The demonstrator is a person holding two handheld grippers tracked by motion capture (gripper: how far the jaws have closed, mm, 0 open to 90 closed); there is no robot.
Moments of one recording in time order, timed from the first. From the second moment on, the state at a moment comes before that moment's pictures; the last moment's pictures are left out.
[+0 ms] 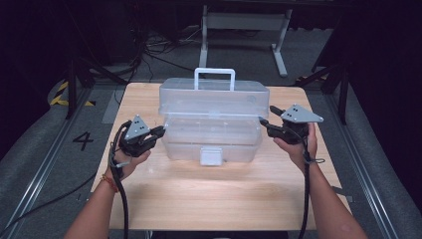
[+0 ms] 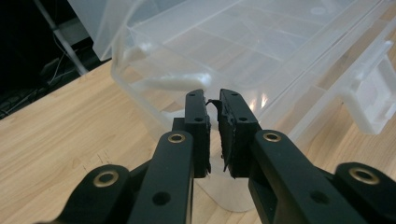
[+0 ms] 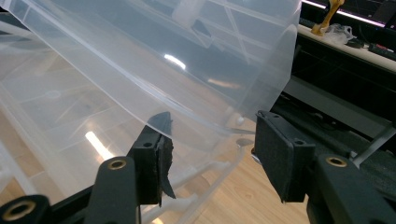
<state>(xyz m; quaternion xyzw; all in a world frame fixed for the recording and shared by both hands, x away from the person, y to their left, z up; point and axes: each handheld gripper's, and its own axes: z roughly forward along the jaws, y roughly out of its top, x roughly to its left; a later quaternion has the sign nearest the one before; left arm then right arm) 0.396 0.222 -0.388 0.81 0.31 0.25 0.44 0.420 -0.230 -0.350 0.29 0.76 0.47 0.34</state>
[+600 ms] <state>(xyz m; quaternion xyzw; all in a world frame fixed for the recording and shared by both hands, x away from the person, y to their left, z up) 0.399 0.230 -0.405 0.80 0.31 0.23 0.45 0.434 -0.223 -0.339 0.30 0.74 0.48 0.36</state>
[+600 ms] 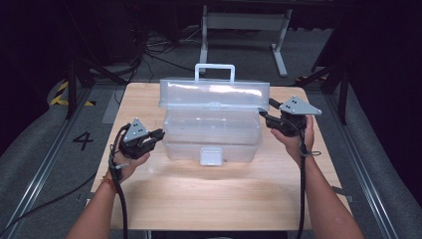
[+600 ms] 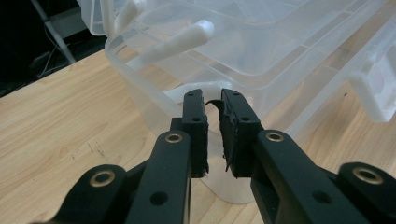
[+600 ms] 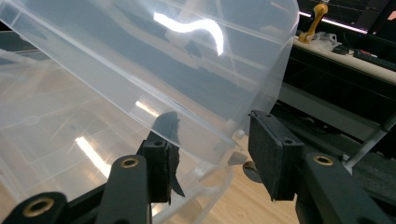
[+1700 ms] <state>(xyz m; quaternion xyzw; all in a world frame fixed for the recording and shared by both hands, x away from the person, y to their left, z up) 0.396 0.228 -0.405 0.81 0.31 0.23 0.45 0.462 -0.218 -0.324 0.35 0.71 0.49 0.38</state>
